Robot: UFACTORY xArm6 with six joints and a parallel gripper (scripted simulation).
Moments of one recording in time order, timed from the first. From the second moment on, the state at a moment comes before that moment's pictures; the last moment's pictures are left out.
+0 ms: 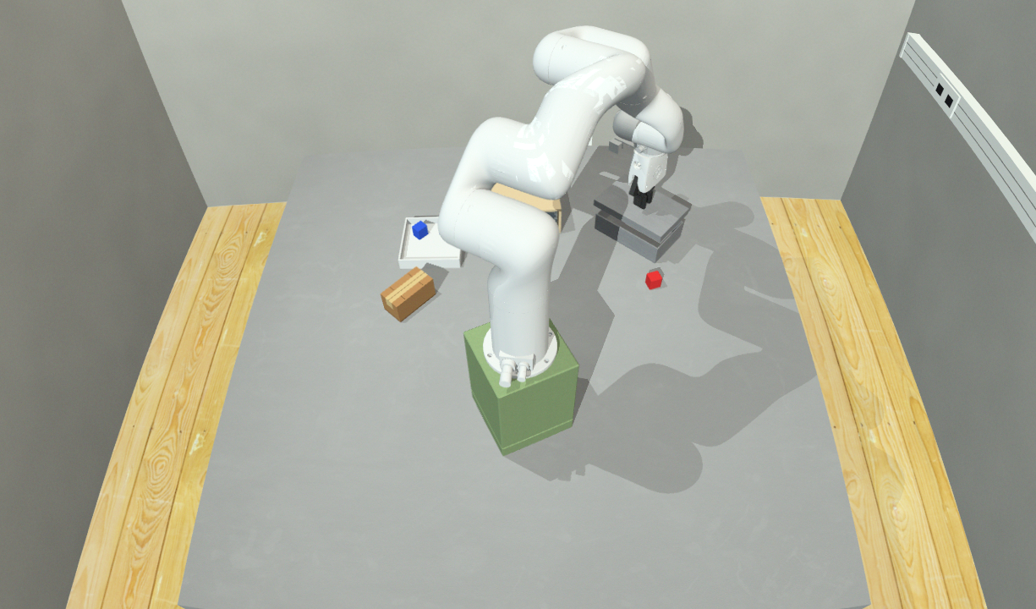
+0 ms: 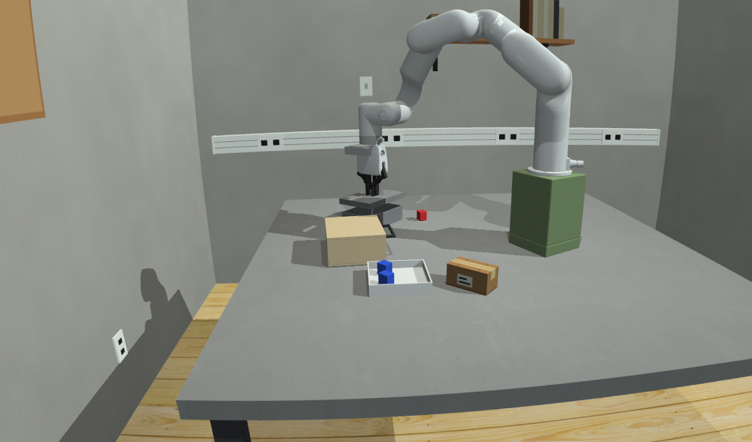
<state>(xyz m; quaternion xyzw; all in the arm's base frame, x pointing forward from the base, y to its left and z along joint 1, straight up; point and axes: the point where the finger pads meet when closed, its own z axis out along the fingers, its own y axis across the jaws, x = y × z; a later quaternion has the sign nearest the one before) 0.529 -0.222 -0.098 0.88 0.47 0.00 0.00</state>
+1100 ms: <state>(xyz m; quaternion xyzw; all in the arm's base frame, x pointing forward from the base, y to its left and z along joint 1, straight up) 0.529 -0.222 -0.100 0.88 0.47 0.00 0.00</state>
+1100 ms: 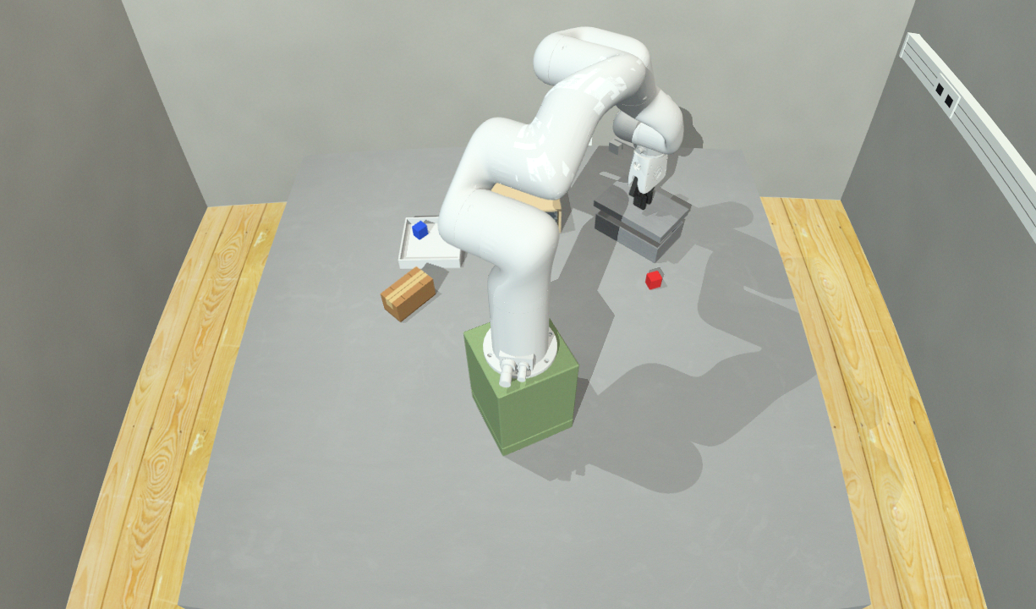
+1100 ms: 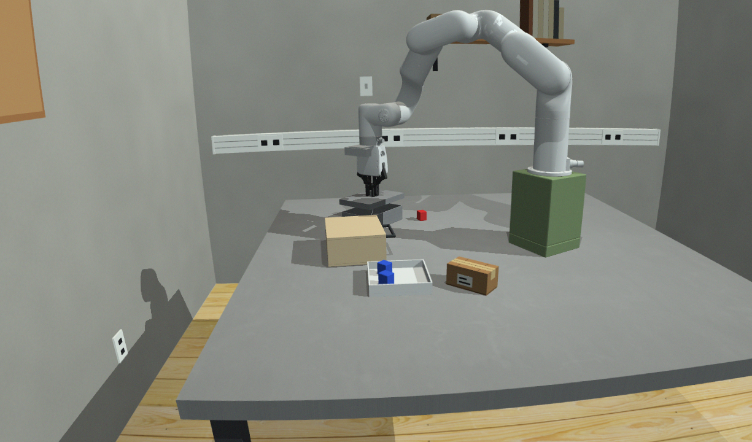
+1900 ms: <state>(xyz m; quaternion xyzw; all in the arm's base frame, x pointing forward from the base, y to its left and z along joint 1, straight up) 0.529 -0.222 -0.109 0.88 0.47 0.00 0.00</state>
